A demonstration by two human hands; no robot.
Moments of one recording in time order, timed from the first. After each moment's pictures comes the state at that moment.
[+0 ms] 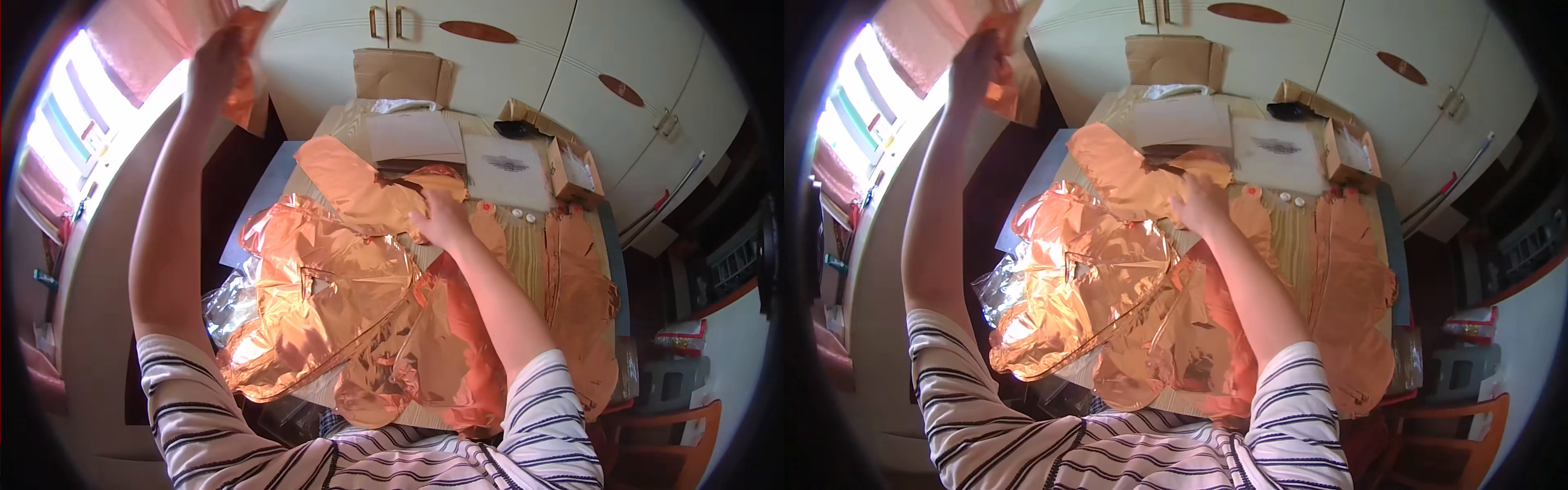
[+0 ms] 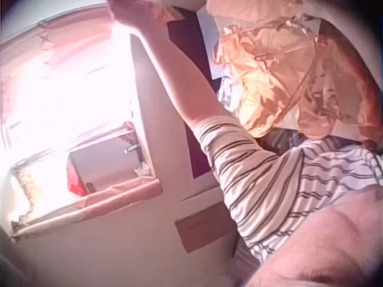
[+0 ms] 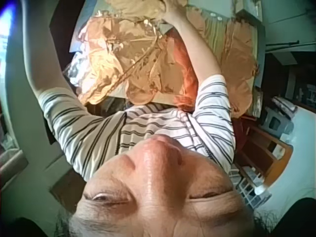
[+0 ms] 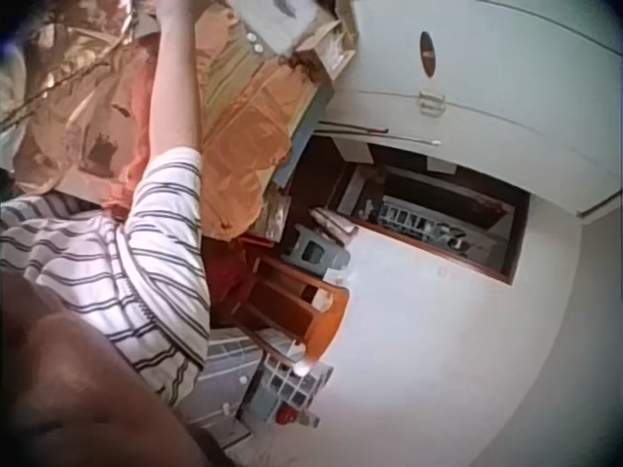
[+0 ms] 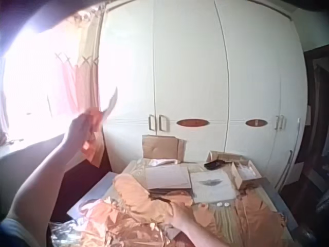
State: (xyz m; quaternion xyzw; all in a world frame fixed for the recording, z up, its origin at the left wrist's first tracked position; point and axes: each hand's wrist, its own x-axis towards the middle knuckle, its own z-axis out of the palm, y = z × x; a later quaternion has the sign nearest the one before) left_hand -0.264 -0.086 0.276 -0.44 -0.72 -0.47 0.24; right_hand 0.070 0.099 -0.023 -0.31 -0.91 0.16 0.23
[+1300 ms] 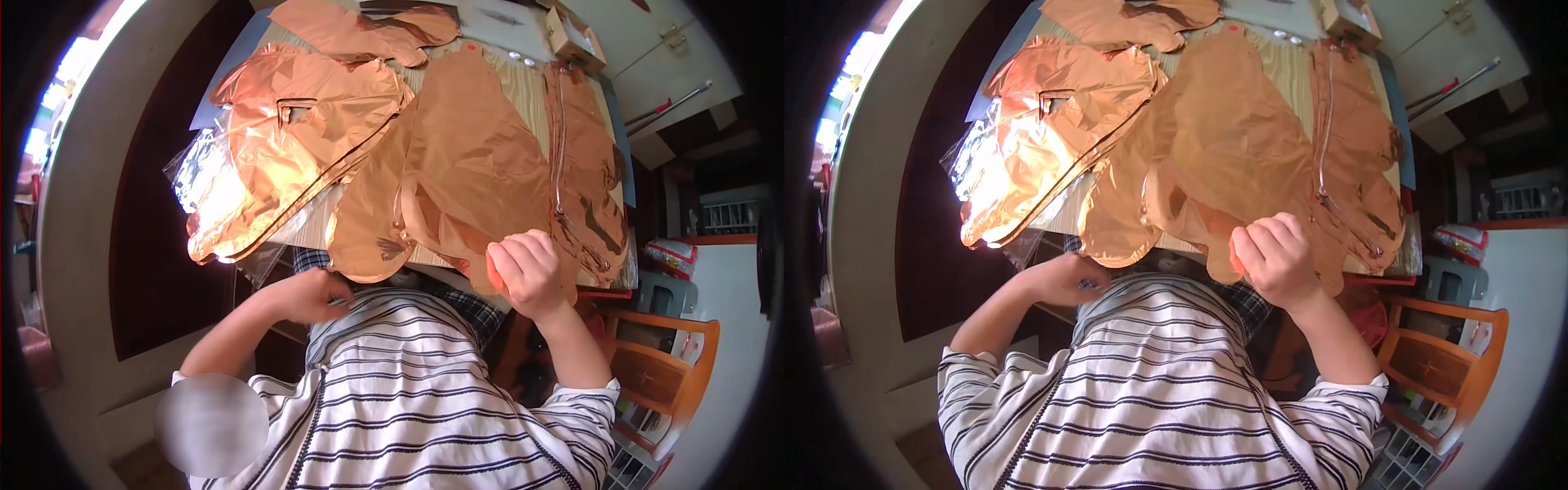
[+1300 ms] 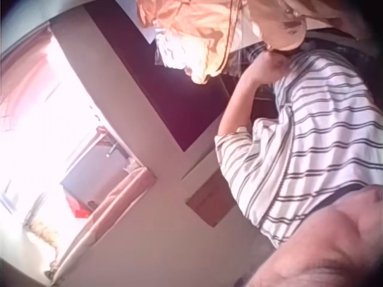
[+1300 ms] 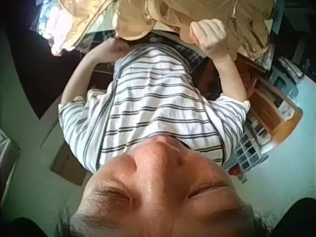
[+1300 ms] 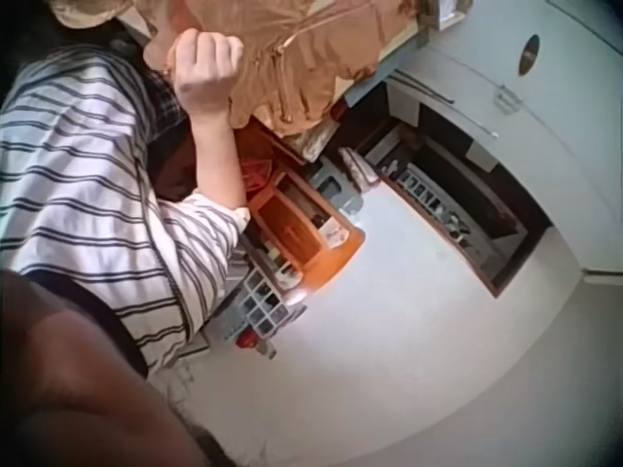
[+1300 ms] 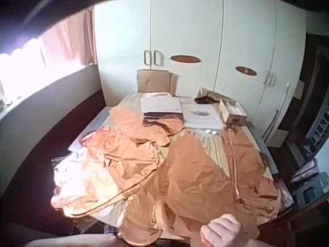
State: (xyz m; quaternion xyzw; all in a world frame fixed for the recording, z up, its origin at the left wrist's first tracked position) left_hand 0.053 -0.379 -0.037 -0.62 -0.56 -0.13 -0.52; right_hand 0.363 -0.161 0.017 -0.08 -0.95 -0.03 0.30
